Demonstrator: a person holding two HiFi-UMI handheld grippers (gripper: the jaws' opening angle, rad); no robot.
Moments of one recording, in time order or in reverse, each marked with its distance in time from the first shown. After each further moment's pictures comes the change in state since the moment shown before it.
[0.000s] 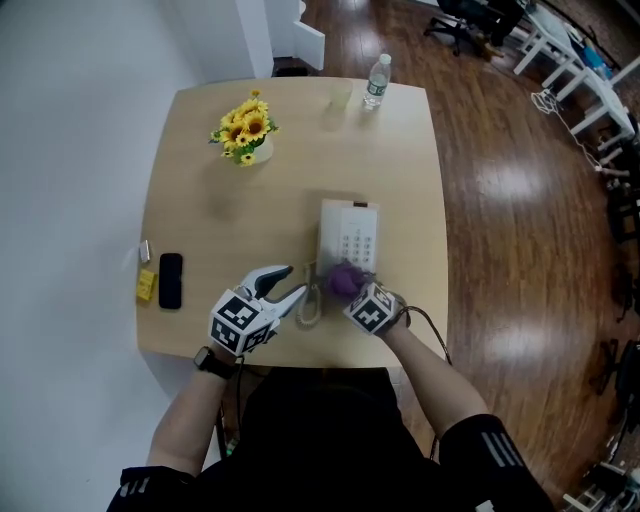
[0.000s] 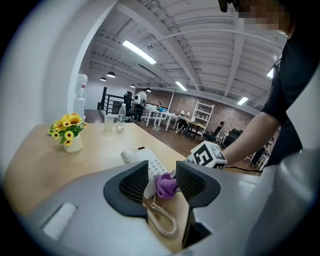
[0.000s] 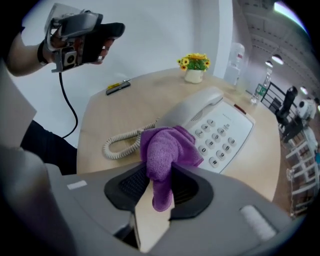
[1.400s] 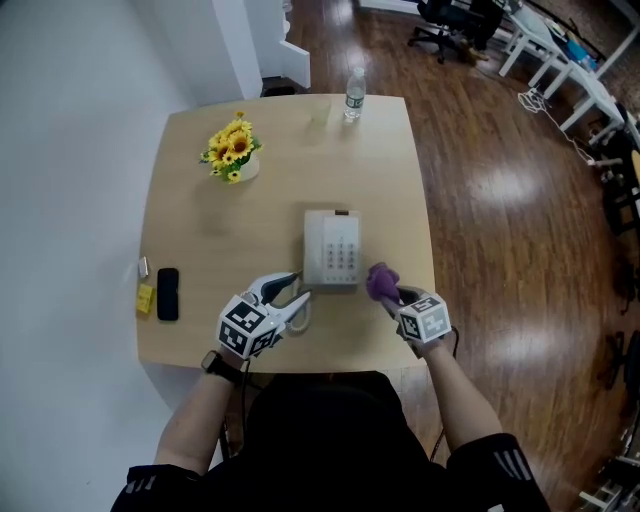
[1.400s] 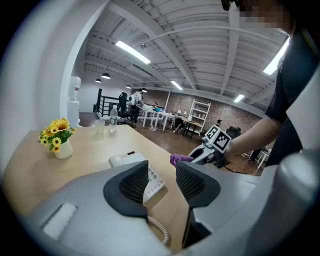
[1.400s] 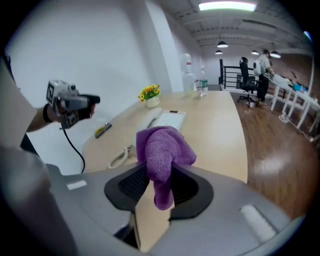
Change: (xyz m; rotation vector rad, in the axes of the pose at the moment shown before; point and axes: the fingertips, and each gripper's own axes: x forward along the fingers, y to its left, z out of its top) left arm 0.027 -0.038 0.016 0.035 0.011 -0.033; right arm -0.117 -0.071 -0.071 0.486 -0.308 -0.035
